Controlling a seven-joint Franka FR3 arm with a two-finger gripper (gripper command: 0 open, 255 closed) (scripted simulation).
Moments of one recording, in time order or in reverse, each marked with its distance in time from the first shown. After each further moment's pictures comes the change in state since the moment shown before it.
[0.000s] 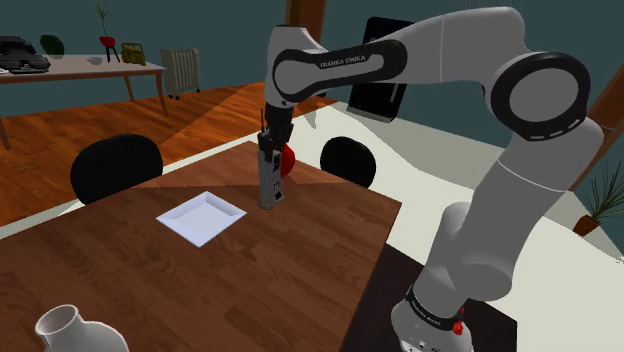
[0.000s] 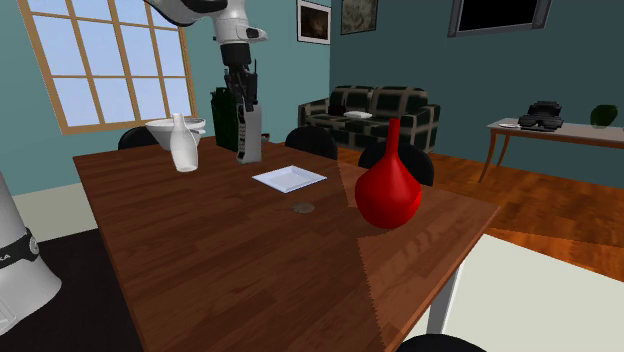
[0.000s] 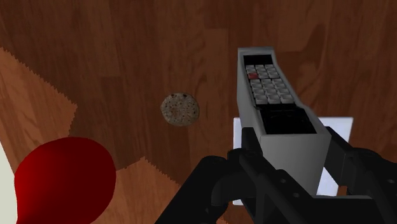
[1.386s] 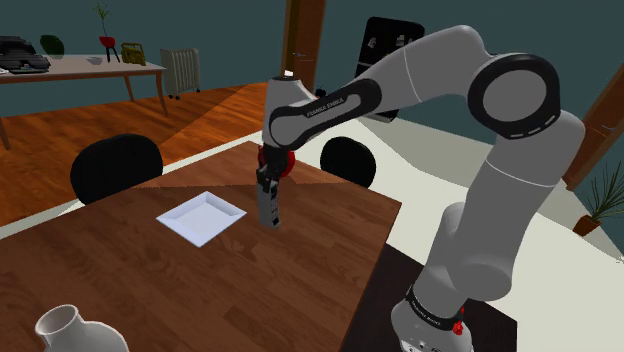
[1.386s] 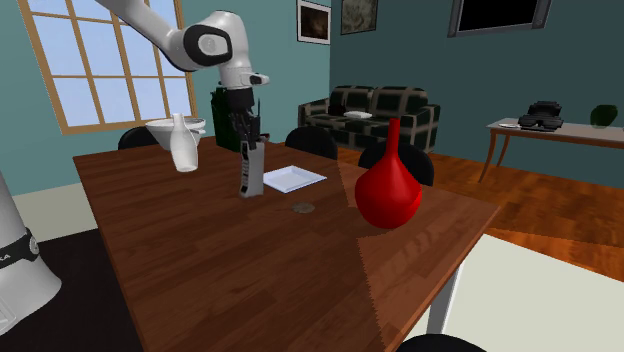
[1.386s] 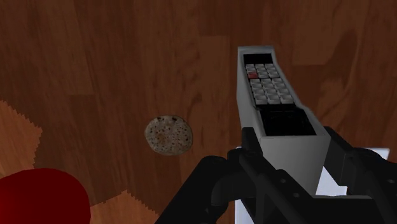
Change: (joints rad) arm -0.002 0.093 -0.004 -0.186 0.011 0.278 -0.002
